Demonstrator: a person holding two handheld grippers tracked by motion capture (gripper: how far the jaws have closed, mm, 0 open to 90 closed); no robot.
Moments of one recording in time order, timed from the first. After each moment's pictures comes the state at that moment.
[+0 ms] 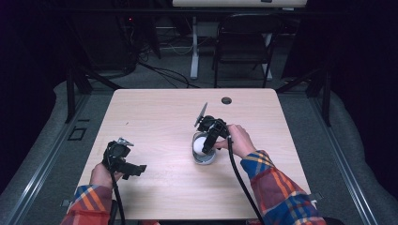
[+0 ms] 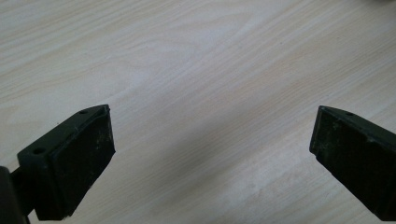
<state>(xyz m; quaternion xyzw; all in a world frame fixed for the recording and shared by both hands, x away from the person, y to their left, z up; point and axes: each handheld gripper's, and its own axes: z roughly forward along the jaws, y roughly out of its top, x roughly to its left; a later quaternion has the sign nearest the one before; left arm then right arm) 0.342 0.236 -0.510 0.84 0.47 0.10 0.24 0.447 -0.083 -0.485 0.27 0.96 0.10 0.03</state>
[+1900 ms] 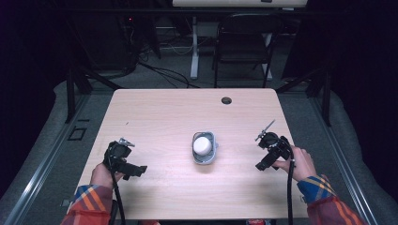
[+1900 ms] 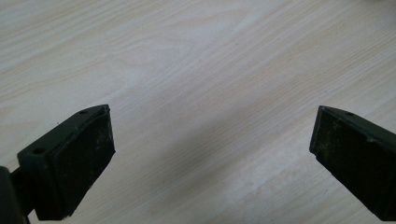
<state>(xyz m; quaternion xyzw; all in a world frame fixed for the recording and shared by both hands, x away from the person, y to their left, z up) 0.342 0.233 -0.510 0.85 0.47 0.10 0.23 0.376 -0.263 -0.502 0.38 0.92 0.09 0.06</state>
